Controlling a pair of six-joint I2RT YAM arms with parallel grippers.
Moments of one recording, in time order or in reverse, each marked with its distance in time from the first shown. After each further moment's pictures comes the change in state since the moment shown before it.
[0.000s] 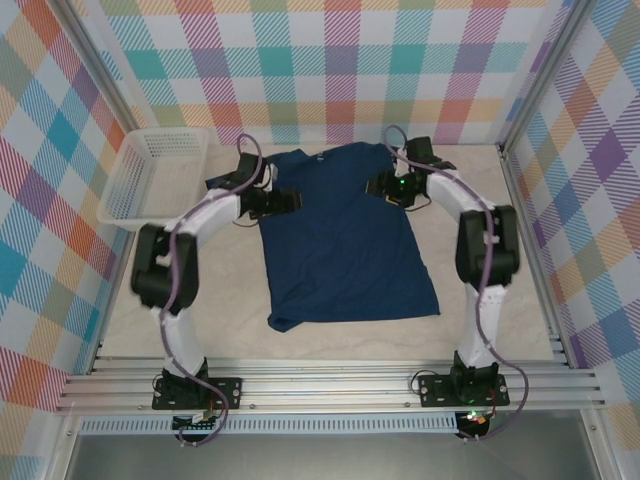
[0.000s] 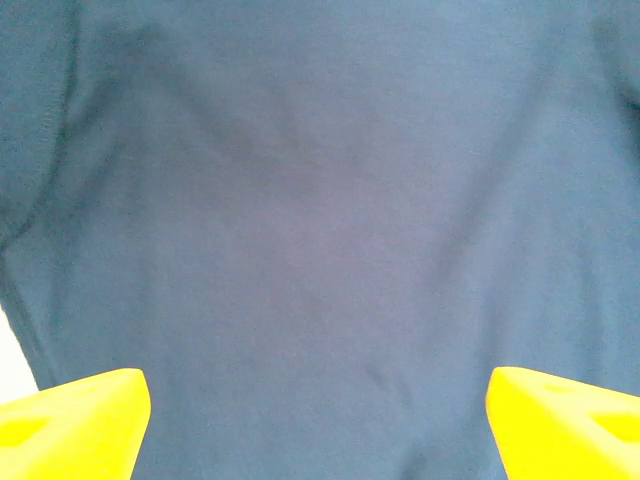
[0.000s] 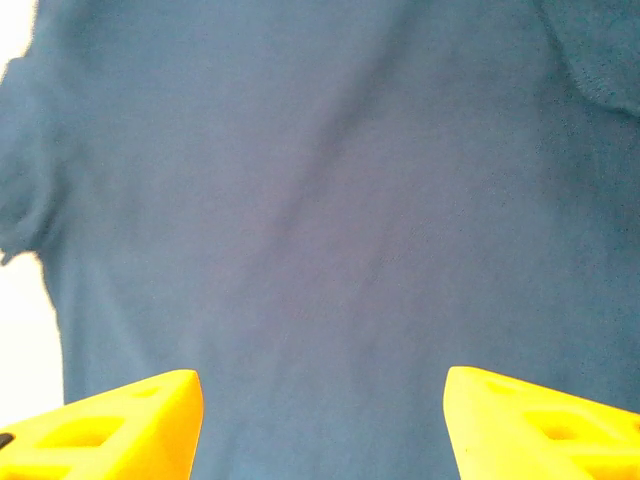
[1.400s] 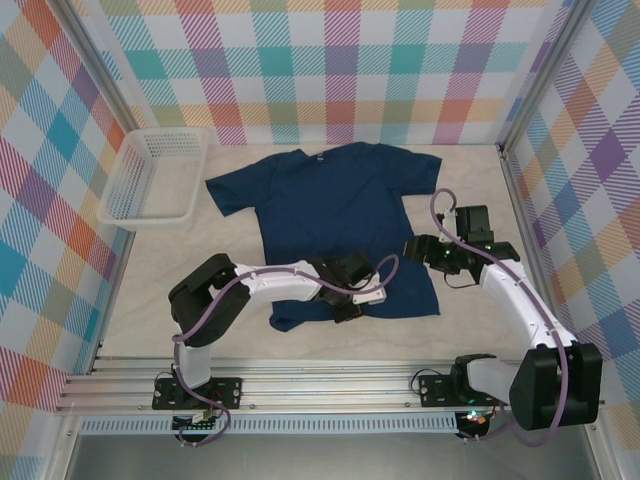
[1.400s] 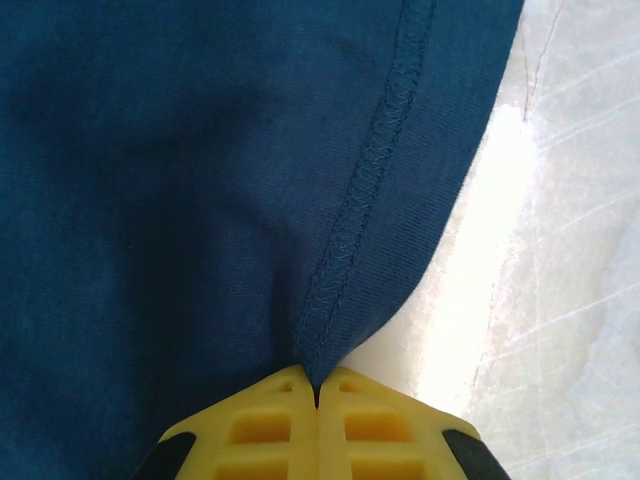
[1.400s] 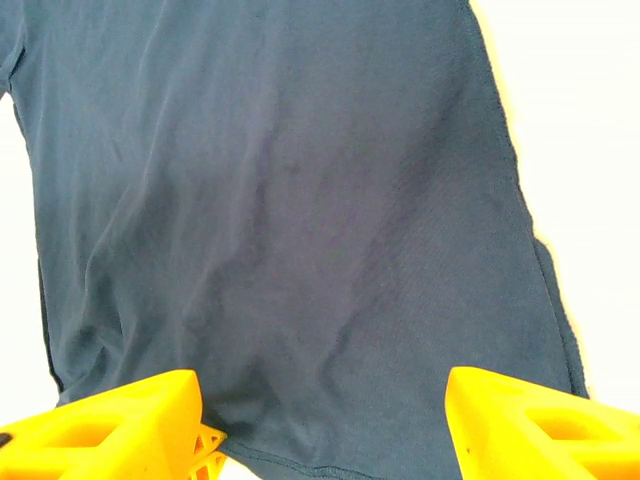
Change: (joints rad) left arm -0.674 0.093 -0.143 -0.080 -0.085 0.664; right arm -0.099 -0.850 -0.760 -0.105 0.054 -0.029
